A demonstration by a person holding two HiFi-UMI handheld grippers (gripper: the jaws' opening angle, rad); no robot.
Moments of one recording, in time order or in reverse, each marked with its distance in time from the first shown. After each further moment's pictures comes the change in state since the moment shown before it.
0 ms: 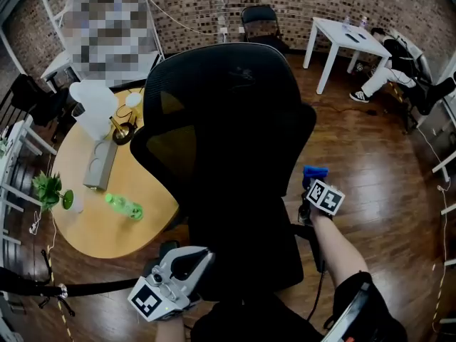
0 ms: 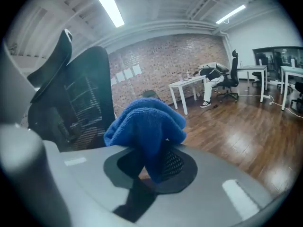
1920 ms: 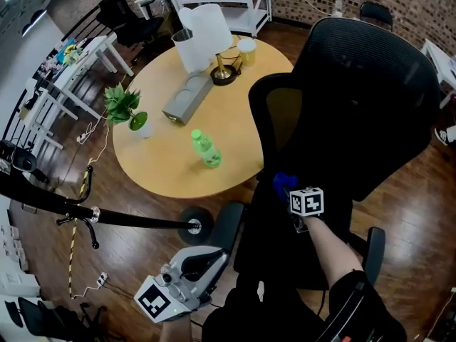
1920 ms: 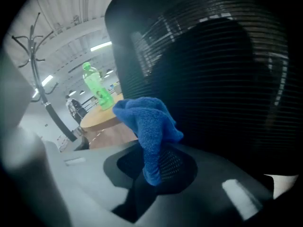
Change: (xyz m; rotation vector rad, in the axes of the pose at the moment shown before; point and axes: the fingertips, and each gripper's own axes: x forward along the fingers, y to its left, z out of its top) left arm -0.146 0.009 0.016 0.065 0.010 0.427; right arm 0.020 0.317 -0.301 -0.556 0.568 0.711
